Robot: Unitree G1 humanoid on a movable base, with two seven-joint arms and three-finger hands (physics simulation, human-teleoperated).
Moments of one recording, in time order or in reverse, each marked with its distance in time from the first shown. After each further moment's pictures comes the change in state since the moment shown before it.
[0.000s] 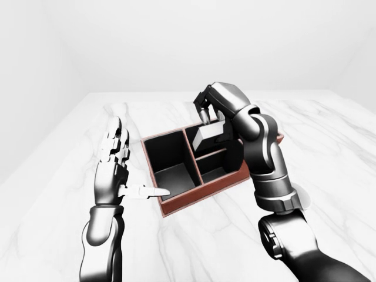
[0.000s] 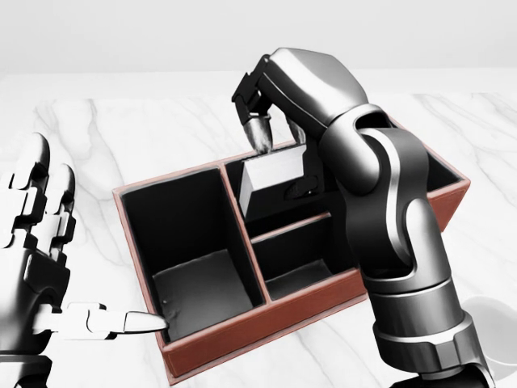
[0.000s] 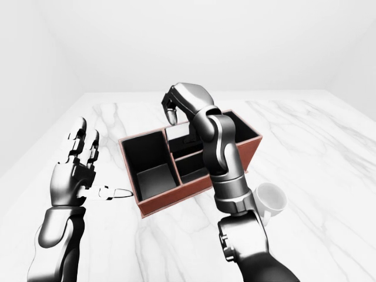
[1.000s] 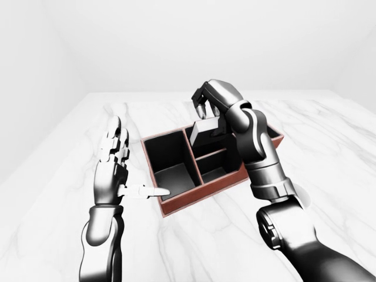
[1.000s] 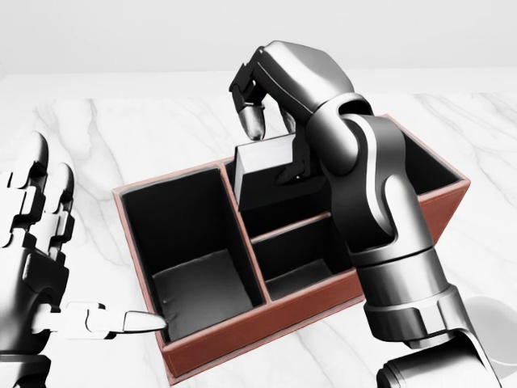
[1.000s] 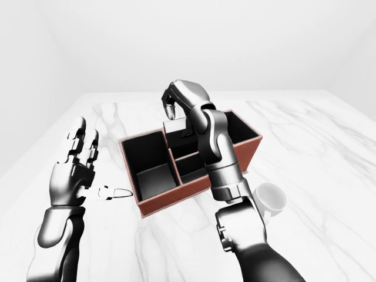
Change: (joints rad) left arm -0.002 0.001 0.002 -0.004 0.002 0.000 0.000; right arm -0.101 0.000 0.007 0.227 0.021 0.000 -0.119
